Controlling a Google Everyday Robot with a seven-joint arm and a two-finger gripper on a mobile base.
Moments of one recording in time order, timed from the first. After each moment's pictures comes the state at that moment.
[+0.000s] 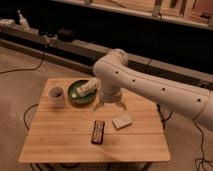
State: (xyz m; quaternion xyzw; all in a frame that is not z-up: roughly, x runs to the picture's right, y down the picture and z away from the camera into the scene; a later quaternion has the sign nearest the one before) arm 0.017 0.077 0.676 -0.22 -0.25 -0.66 0.67
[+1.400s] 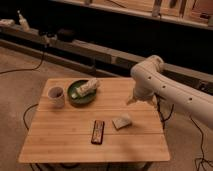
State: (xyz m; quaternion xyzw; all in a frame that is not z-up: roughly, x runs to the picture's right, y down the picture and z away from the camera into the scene) arm 0.203 0.099 0.728 -0.28 -0.15 -0.58 0.75
